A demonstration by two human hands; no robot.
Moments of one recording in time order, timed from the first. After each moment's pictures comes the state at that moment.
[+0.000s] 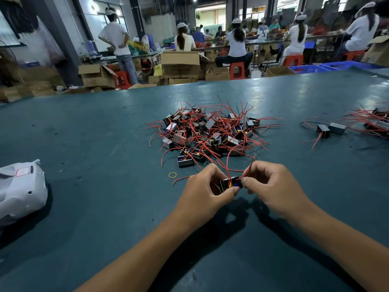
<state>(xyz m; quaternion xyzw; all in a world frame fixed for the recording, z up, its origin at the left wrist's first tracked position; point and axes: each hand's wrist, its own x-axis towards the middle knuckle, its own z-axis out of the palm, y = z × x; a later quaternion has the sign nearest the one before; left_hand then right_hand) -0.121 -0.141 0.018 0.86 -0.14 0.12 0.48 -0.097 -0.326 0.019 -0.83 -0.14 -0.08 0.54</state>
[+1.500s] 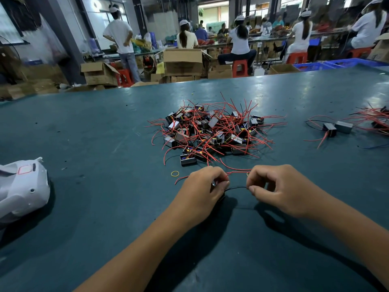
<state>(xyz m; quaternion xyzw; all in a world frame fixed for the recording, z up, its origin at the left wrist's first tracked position) -0.109 -0.125 0.015 0.92 -0.18 0.12 0.34 -0.089 -0.349 0.027 -0.87 -0.33 -0.04 0.37</state>
